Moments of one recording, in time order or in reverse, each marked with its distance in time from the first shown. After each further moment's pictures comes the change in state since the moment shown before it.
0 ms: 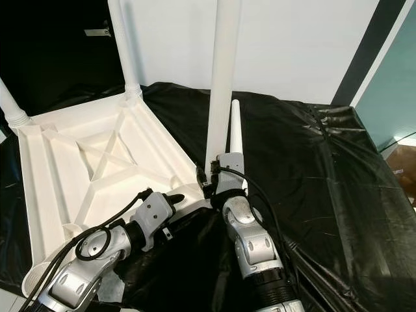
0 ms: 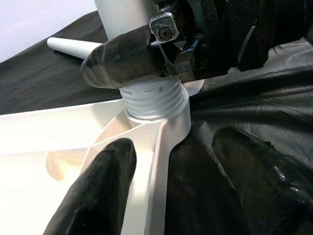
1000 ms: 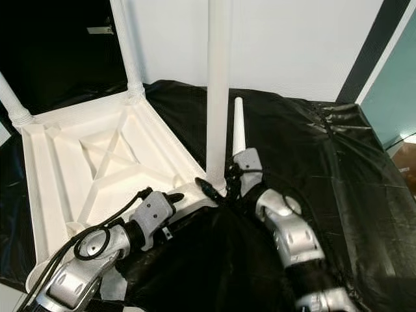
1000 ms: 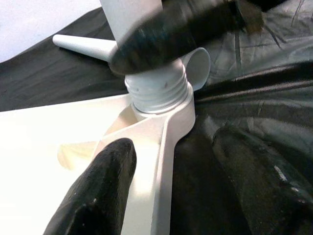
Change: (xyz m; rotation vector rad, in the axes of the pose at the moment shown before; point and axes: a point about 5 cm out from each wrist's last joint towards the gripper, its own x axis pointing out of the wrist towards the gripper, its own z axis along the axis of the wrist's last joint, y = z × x) left arm -0.002 0.000 0.004 0.015 0.008 0.003; right arm -0.006 -0.054 0.018 -0.189 -0.015 0.494
